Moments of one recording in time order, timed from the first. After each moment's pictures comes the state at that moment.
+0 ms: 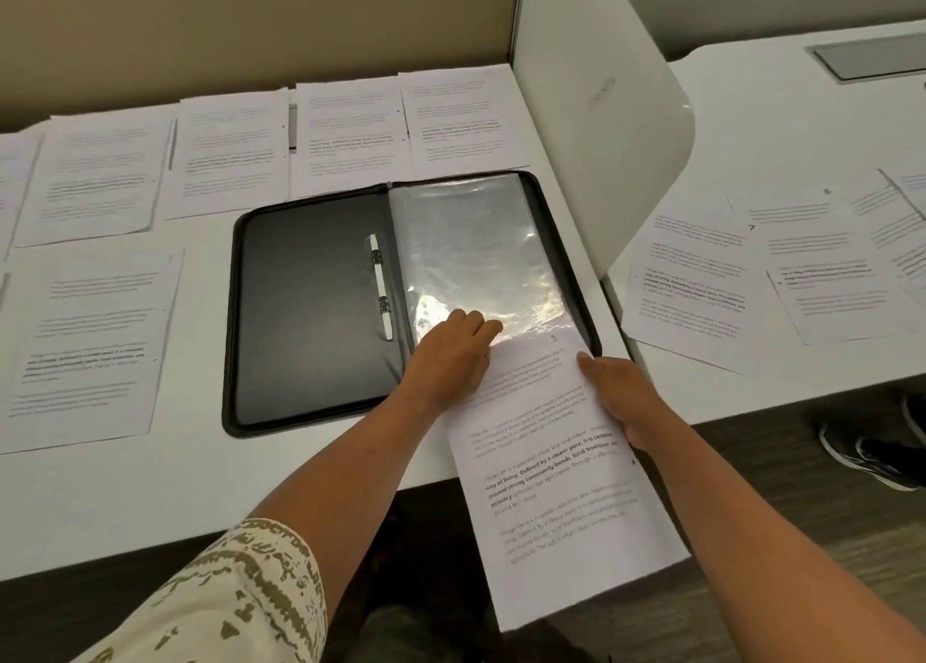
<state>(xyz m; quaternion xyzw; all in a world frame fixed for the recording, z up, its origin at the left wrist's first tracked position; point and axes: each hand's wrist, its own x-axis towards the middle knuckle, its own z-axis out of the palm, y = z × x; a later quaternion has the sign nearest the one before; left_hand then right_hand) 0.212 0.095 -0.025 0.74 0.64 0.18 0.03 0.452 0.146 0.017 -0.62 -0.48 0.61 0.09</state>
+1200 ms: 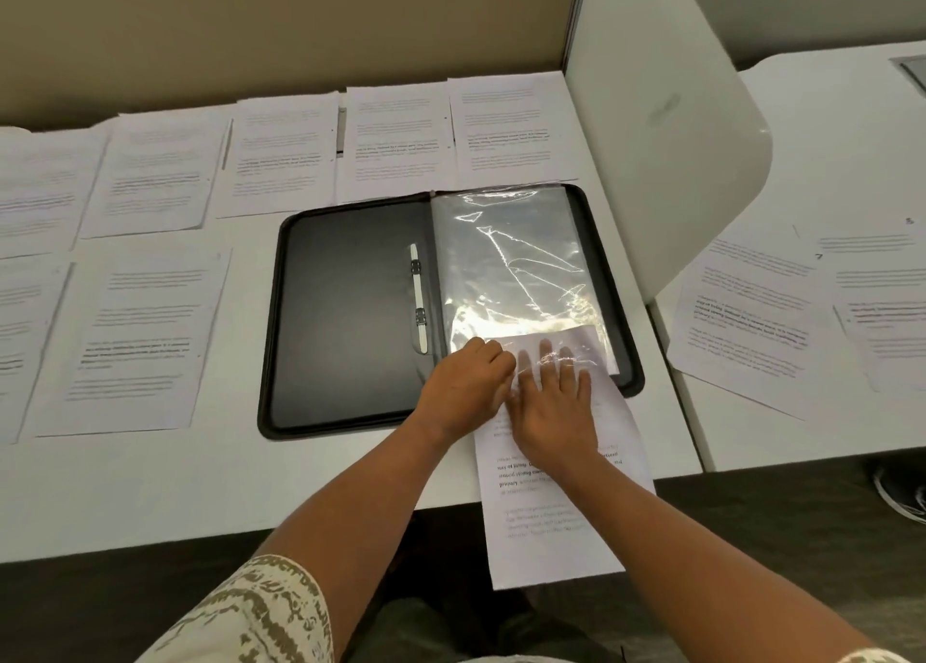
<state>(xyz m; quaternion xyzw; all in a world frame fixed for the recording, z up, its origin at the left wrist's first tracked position) 0.195 0.081 -0.033 0.72 0.67 0.17 0.03 0.352 0.113 -0.051 -0.49 -0.85 0.18 -0.05</state>
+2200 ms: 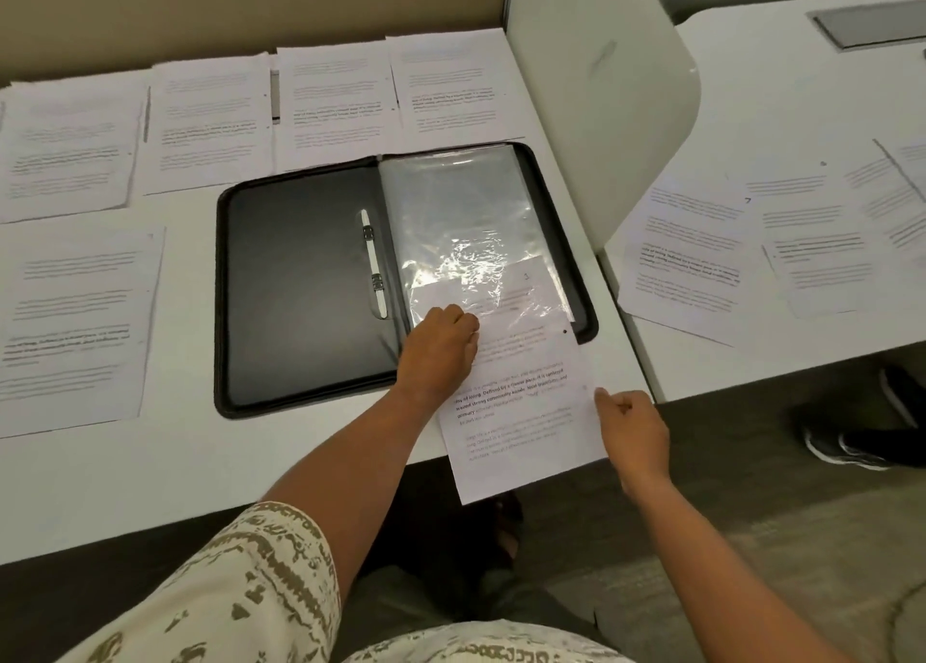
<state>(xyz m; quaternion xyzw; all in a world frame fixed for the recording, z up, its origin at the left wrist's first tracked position) 0.215 0.077 -0.045 0.66 0.72 0.19 0.09 0.475 0.074 -0.021 -0.76 -0.47 0.42 0.17</state>
